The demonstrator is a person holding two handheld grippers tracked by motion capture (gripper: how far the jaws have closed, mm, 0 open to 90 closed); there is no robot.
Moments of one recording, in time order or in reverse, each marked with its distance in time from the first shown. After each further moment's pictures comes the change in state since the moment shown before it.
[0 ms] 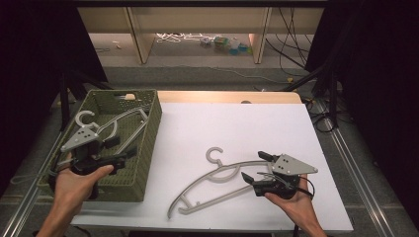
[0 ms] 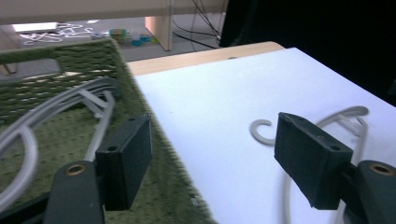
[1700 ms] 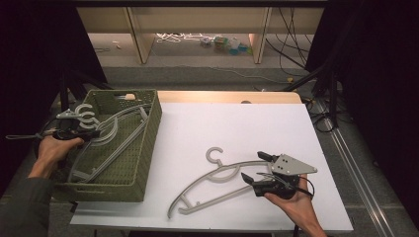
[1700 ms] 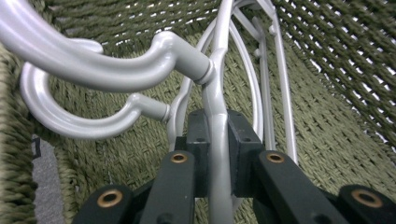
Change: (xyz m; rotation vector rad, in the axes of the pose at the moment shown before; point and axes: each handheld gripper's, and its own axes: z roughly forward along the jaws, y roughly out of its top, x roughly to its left) left arm 0.208 -0.022 0.051 0.364 0.150 0.073; right arm 0.001 0.001 0.000 0.000 0.003 -0.004
